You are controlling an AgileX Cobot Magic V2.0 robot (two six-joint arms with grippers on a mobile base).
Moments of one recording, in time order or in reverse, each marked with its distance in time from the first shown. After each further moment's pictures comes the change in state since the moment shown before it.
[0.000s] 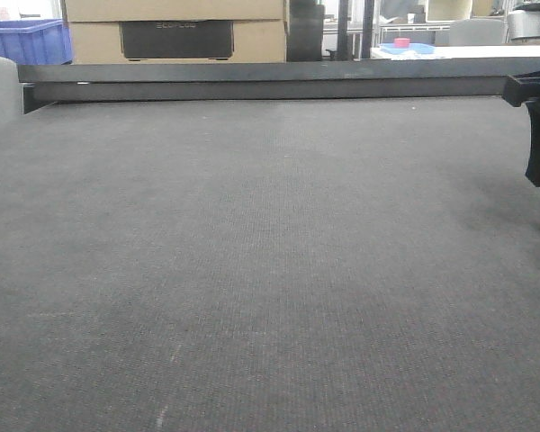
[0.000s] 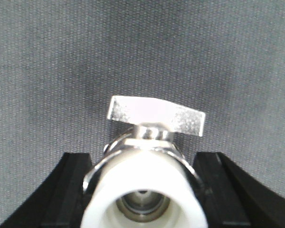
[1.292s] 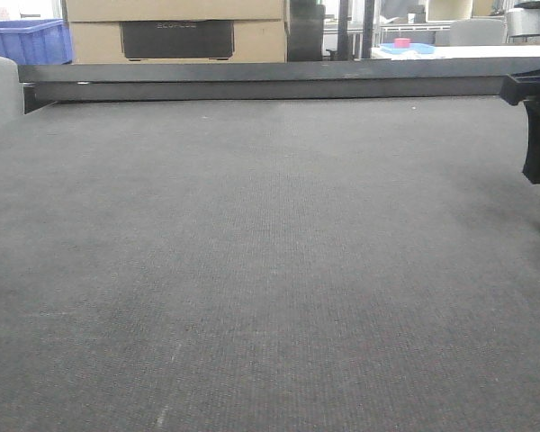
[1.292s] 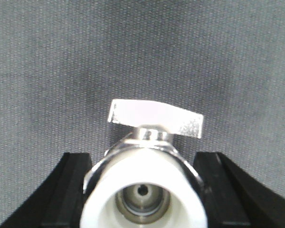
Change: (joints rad) left arm -0.019 0.145 0.088 -0.024 -0.111 0.001; right arm 0.000 0.000 -0.002 0.000 -0.022 0.000
